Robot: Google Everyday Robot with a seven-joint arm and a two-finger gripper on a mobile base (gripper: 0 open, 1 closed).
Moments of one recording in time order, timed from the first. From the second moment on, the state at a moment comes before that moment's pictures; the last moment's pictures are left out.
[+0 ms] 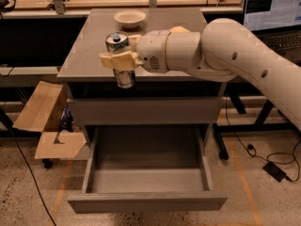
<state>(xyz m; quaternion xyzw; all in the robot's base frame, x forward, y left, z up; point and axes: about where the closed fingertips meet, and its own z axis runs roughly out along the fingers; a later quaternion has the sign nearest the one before) 0.587 0.090 0.976 -0.47 0.60 0.34 0.55</state>
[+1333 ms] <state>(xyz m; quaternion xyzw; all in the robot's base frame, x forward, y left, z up) 0.575 0.098 0.873 -0.50 0.54 0.39 0.55</state>
